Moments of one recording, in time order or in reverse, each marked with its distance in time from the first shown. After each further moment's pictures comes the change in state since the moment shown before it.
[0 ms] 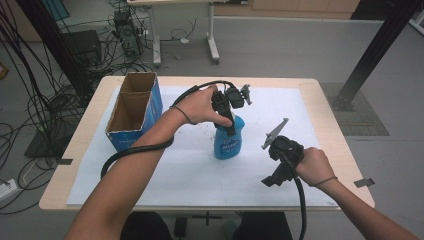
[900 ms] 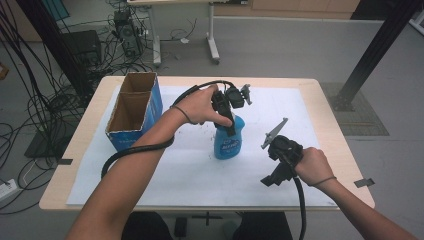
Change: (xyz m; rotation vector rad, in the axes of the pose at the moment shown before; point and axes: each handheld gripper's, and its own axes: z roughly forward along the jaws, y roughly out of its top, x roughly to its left) left arm 0.001 0.000 0.000 0.002 -0.002 0.003; right arm -0.001 0.001 0.001 -0.011 0.006 0.004
